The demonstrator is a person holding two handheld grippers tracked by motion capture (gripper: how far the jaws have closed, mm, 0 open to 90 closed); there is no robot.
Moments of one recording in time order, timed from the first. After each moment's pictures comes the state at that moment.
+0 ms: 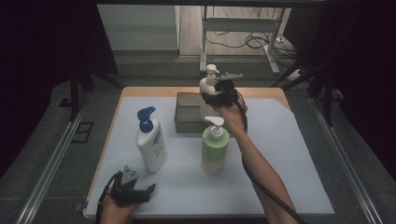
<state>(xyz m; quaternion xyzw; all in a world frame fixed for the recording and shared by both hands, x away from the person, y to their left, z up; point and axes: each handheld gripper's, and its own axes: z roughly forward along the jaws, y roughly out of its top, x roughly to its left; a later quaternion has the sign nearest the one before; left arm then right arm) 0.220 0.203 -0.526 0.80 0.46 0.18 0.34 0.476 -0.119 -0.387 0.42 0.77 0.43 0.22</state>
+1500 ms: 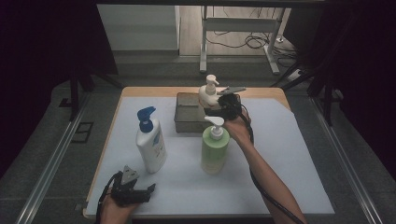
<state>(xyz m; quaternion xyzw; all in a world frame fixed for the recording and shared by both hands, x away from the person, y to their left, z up) 0.220 0.203 -0.527 0.80 0.46 0.18 0.34 0.453 -0.138 -0.417 0.39 0.80 0.42 0.19</state>
